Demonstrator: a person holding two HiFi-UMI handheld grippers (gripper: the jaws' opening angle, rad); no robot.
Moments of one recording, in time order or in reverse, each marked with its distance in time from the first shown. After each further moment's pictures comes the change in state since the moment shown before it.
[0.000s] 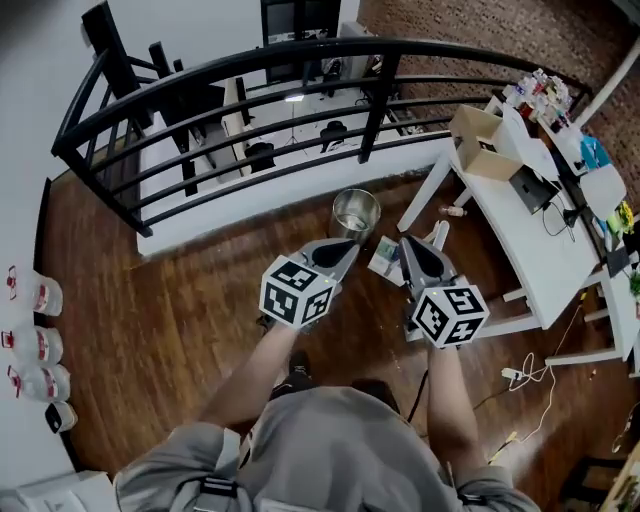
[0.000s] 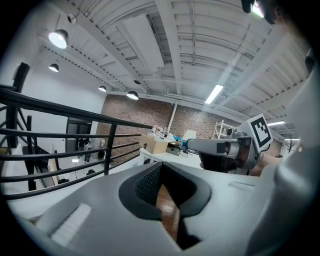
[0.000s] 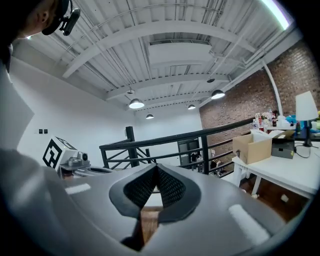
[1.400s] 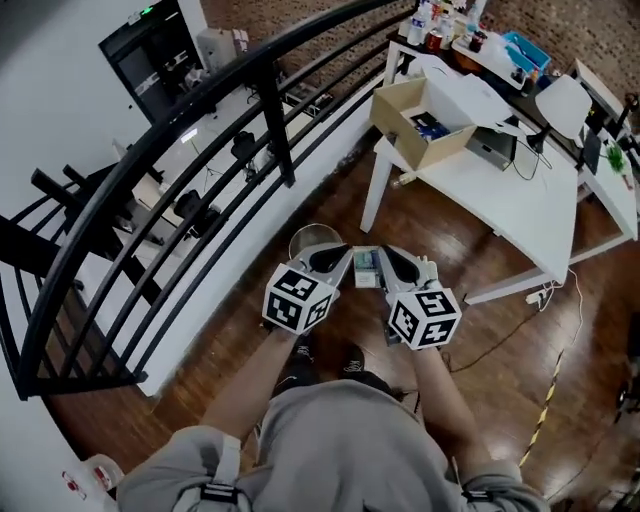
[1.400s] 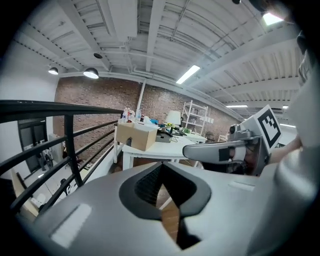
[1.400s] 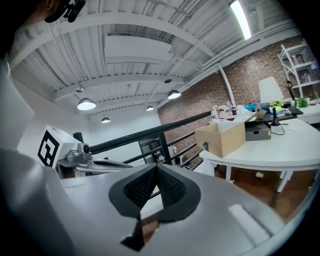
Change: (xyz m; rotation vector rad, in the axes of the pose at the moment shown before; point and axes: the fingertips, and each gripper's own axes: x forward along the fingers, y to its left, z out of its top) left arm 0.270 0.123 0.050 0.214 0.260 -0.418; right arm 0.168 -0.205 -0.006 0.227 -0.032 -0.477
